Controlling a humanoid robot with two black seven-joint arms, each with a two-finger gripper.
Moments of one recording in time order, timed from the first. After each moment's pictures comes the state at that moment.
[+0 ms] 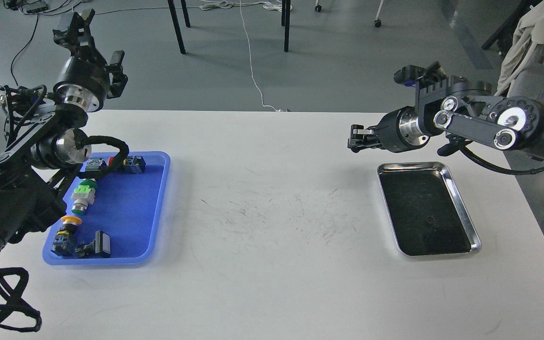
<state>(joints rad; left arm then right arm) -0.79 0.35 -0.92 -0.77 0.35 0.00 -0.33 1.43 -0.32 -0.31 0.89 -0.63 0.45 -0.11</state>
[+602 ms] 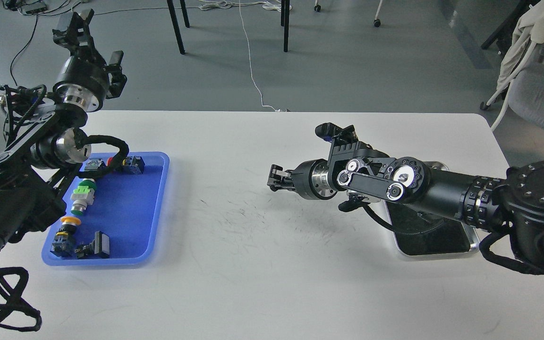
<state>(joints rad) -0.80 0.35 -0.92 -0.77 0.35 0.01 -0.32 1.19 0.00 -0.25 0.80 -0.51 0.19 -0.11</state>
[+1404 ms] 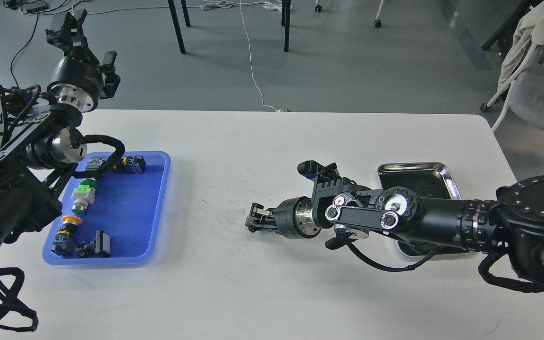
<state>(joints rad) -0.79 0.36 -0.92 -0.77 0.35 0.03 -0.33 1.13 0.00 -0.25 0.95 -0.46 0.15 -0.12</state>
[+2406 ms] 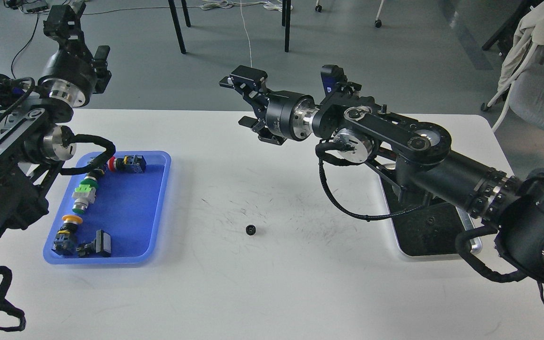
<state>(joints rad) -0.80 0.41 -0.92 -0.80 0.48 0.03 -0.28 1.06 -0.13 0.55 0.89 -0.43 0.23 -0.10</state>
